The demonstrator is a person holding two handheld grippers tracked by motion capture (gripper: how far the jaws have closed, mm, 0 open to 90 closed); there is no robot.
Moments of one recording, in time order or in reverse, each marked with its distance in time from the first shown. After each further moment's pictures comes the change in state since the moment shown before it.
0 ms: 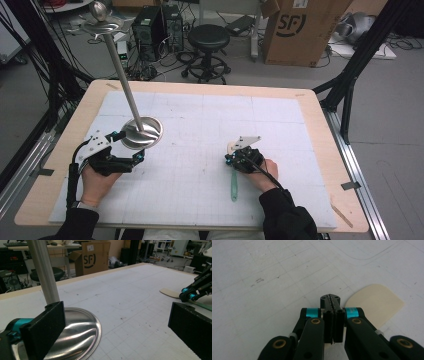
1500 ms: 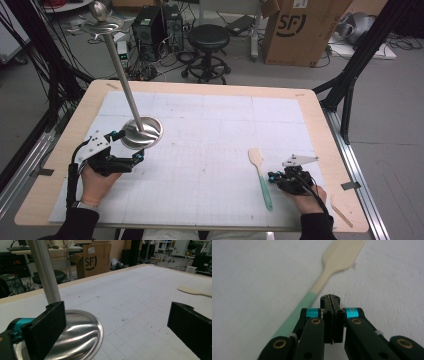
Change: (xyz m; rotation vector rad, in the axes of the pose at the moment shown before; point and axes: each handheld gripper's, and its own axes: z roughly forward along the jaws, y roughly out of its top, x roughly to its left) left arm -0.001 0.001 -0.001 -0.012 0.004 0.021; right arm -0.022 -0.097 -0.103 0.024 -0.065 0.263
